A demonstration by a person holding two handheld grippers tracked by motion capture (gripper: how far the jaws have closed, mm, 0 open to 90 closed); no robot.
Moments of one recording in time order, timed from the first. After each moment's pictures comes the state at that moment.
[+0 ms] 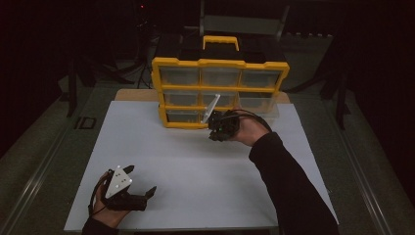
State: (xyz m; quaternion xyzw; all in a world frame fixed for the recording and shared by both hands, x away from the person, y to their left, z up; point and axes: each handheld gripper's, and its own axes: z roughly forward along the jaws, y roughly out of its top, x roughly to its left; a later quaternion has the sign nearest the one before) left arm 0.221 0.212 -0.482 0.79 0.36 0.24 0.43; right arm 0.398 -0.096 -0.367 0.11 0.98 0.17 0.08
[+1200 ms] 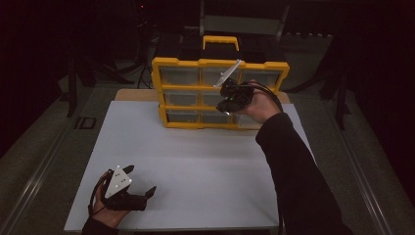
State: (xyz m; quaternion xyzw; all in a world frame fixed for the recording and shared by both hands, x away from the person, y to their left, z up) left arm 0.221 0.212 -0.482 0.79 0.36 0.23 0.43; right arm 0.436 -0.127 -0.306 0.19 0.94 0.24 0.12
